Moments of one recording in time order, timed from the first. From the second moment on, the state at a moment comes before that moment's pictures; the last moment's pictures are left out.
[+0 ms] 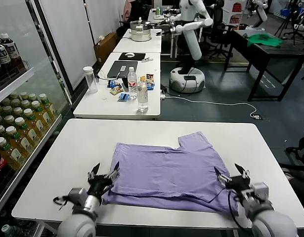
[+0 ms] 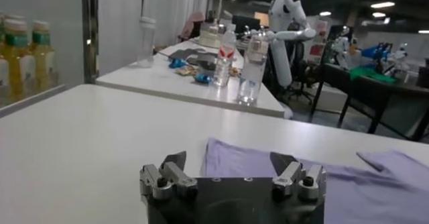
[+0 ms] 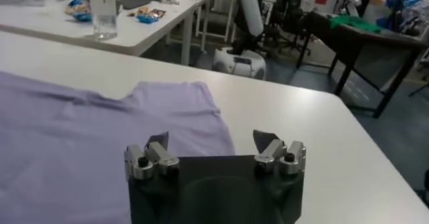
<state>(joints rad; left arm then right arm) 1.22 -1.20 -0.29 -1.96 -0.56 0.35 -0.33 -1.19 1.04 0.47 1.95 0.49 -0.56 0.10</state>
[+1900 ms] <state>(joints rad) 0.87 -1.23 -0.13 -1.50 -0.56 0.39 -0.32 -0.55 1.21 0.15 1.21 0.56 -0.56 0.10</state>
